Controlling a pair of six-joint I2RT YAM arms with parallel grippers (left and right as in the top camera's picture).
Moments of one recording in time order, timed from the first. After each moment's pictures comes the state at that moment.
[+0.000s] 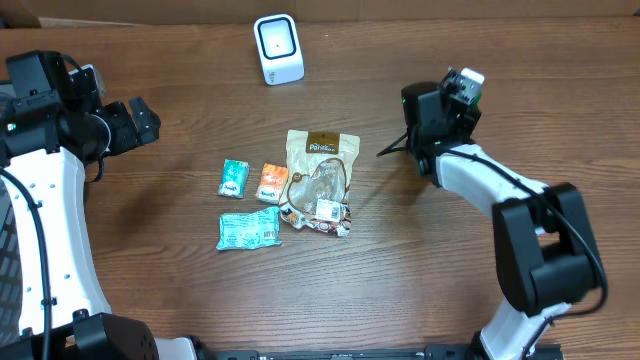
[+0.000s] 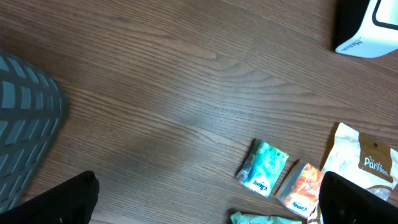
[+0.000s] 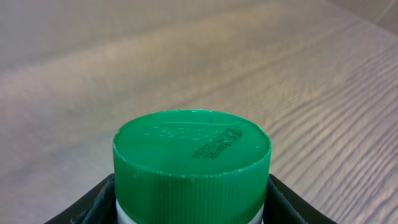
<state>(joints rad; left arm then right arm) 0.32 1.56 1.56 -1.07 0.12 -0.10 0.29 1.92 1.10 0.04 0.81 0.51</state>
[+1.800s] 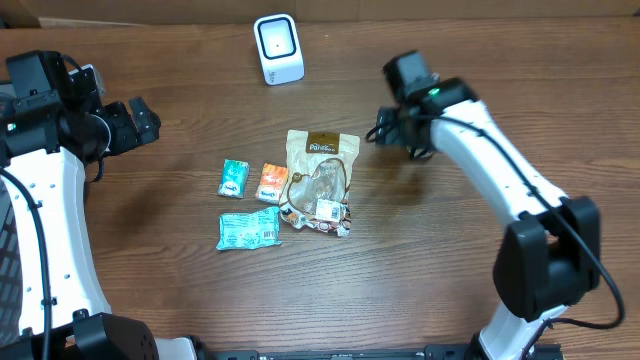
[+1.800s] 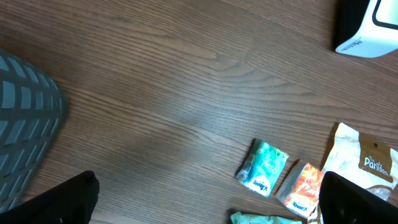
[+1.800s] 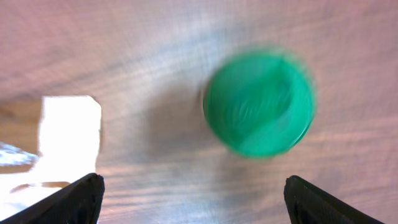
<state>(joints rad) 0.32 1.56 1.56 -1.07 0.12 -0.10 0.33 1.89 1.59 -0.97 0.19 0.45</state>
